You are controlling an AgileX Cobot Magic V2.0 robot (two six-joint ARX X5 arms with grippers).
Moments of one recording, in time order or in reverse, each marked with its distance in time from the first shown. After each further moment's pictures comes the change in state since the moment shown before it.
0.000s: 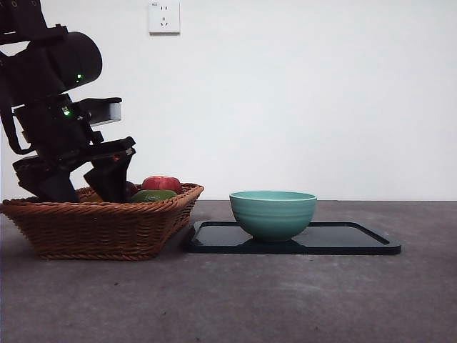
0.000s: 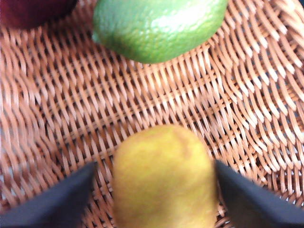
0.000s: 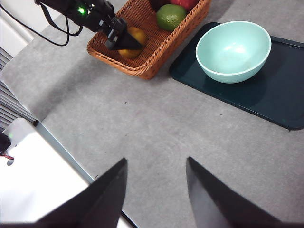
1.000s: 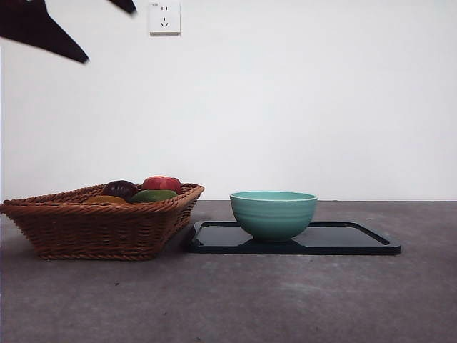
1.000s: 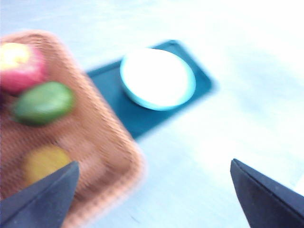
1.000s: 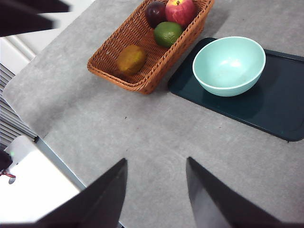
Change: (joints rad) left arm -0.067 -0.615 0.000 -0.264 0.302 -0.038; right arm 0.000 0.001 0.000 0.058 0.011 0.055
